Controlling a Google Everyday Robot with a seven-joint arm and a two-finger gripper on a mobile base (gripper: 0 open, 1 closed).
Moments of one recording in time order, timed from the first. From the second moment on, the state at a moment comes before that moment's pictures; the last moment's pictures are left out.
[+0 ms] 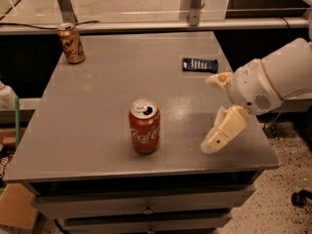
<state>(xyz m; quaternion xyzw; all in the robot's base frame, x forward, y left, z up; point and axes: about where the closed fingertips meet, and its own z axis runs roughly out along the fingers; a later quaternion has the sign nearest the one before) 0.449 -0.110 0.885 -0.58 0.72 0.22 0.29</state>
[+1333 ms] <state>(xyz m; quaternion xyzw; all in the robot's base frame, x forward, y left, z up) 0.418 0.002 0.861 -0.59 0.57 0.44 0.36</state>
